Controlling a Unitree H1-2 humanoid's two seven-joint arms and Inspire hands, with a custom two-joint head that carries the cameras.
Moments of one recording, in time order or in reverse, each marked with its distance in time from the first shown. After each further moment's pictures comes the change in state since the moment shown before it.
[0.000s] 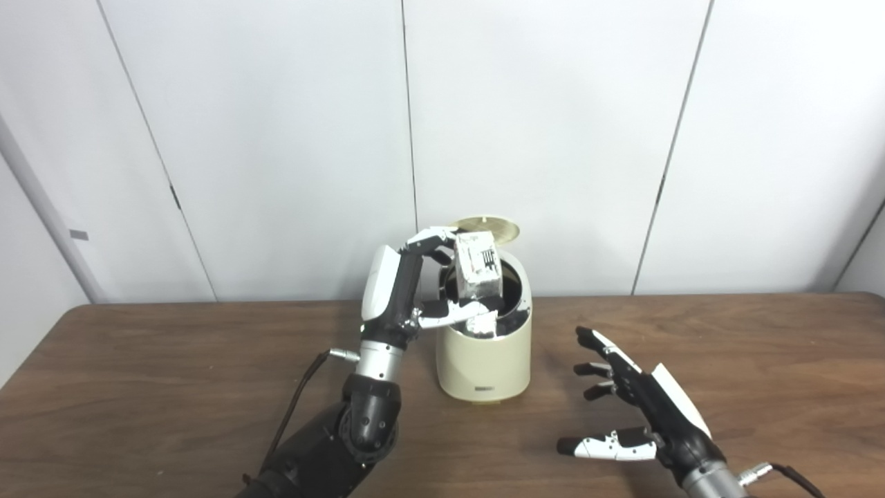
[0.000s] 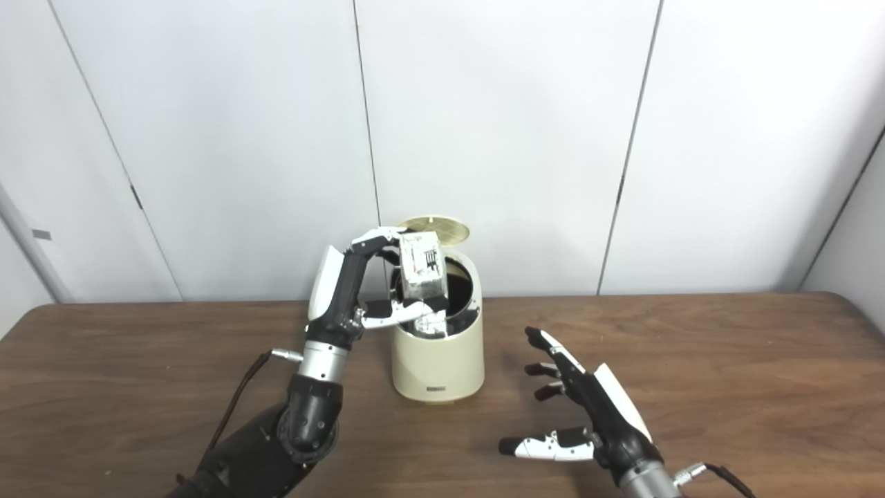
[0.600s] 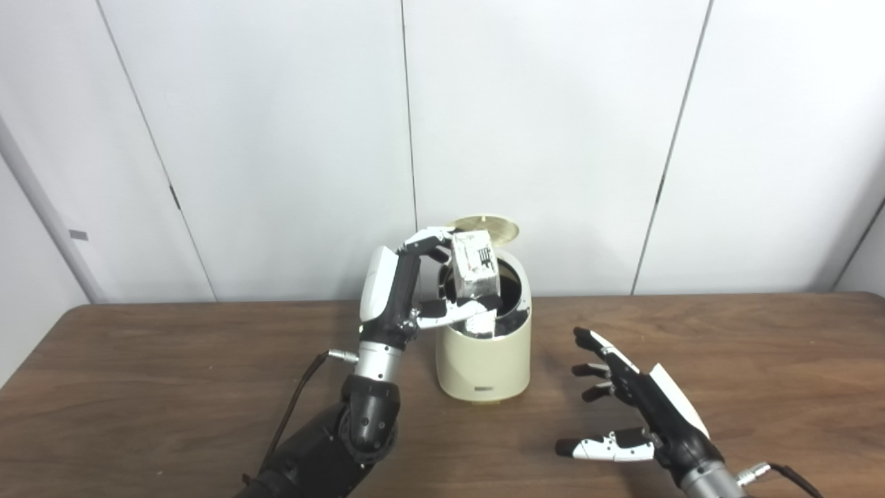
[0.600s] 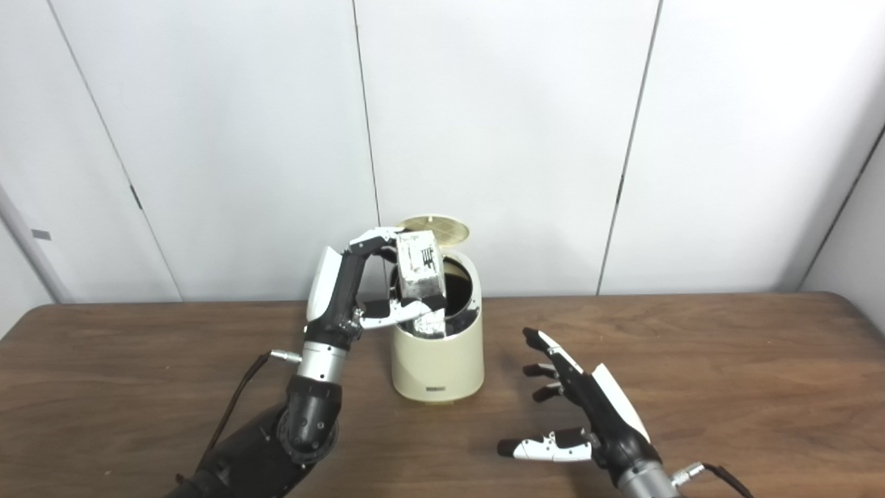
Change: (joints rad) left arm -0.002 0.001 -0.004 0.016 0.002 0.000 0.005; right arm 0.000 0.000 0.006 -0.010 -0.002 0.018 0.001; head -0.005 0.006
